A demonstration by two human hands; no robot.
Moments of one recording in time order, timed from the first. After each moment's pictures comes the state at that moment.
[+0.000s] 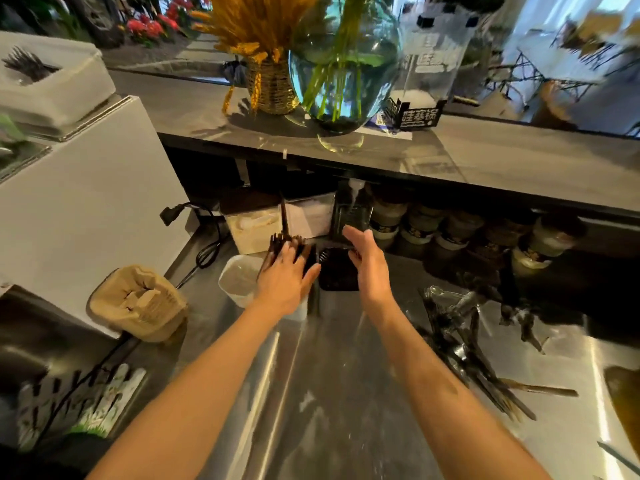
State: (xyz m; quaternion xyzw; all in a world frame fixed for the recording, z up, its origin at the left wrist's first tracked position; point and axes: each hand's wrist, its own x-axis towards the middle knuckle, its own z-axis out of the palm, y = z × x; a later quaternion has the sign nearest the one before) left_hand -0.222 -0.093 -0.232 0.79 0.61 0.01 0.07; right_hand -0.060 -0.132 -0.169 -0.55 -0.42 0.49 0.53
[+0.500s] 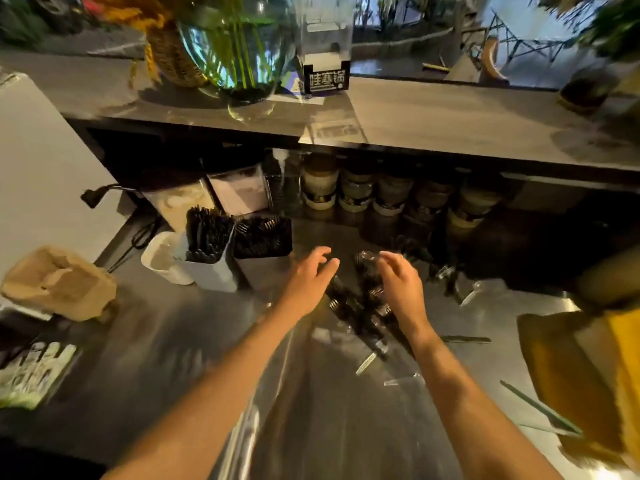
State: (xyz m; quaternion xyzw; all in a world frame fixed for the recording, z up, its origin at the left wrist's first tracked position) left_hand -0.020 -0.190 -0.217 0.67 0.57 0.23 0.41; right_hand 0.159 -0.235 -0.224 -0.70 -0.41 0.36 0.46
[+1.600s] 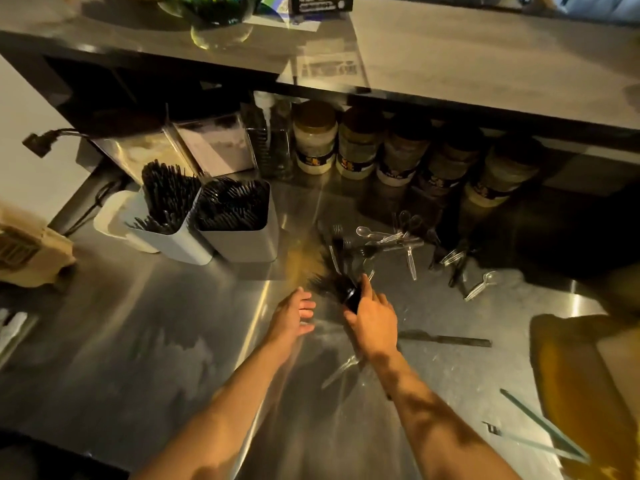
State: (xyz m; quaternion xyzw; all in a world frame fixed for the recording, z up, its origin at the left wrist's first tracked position) left_hand 0.010 -0.228 -0.351 0.22 0.67 0.31 0.64; right_hand 0.168 -0.248 -0.362 -0.77 -0.59 0.23 0.07
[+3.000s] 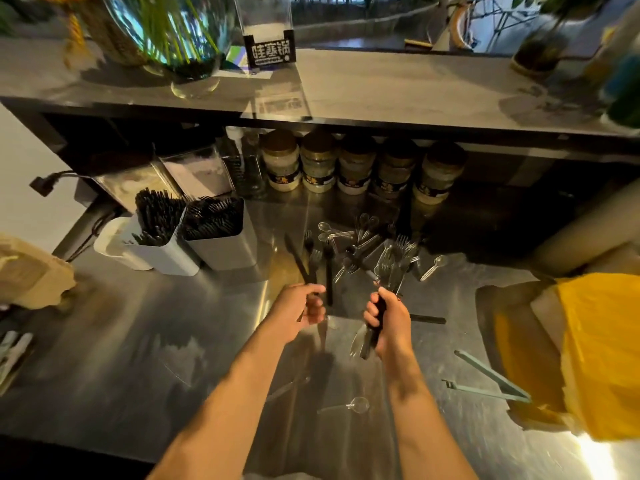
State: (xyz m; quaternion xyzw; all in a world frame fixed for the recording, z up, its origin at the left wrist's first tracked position) left_hand 0.059 -0.261 -0.251 0.26 0.61 0.24 0.70; right_hand 0.222 -0.314 -0.296 -0.47 0.03 0.59 0.65
